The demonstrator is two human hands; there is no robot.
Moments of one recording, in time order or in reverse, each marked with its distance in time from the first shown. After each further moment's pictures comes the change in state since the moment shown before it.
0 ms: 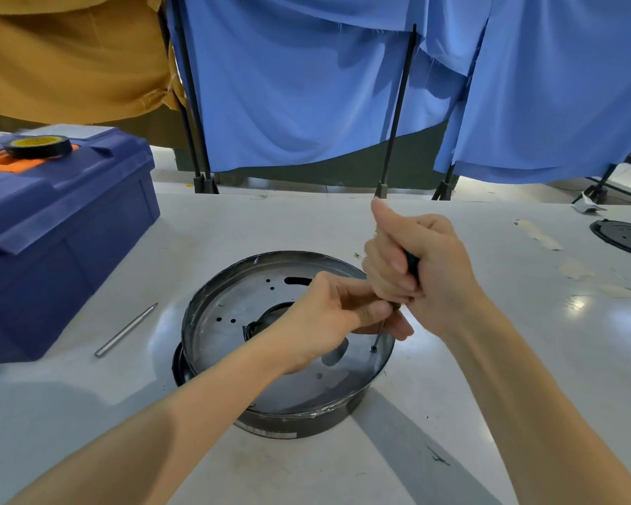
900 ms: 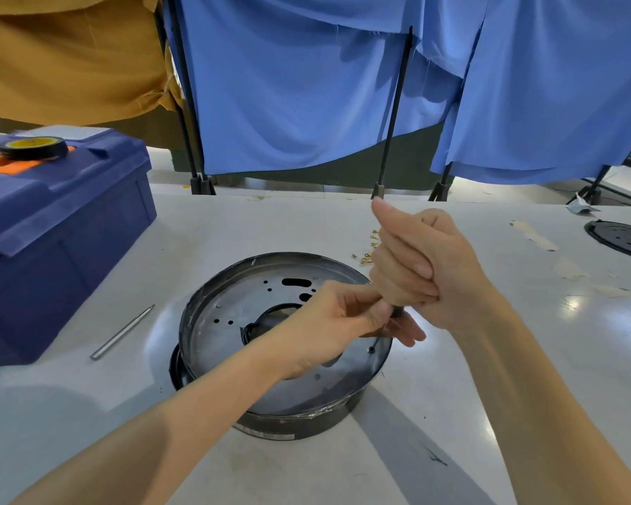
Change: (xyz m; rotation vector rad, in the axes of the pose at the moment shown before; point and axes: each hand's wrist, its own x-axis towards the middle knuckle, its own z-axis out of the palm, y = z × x) left_hand -0.004 0.003 0.006 0.043 -0.101 0.060; right_hand 0.001 -0.008 -0.010 0.043 -0.193 0.011
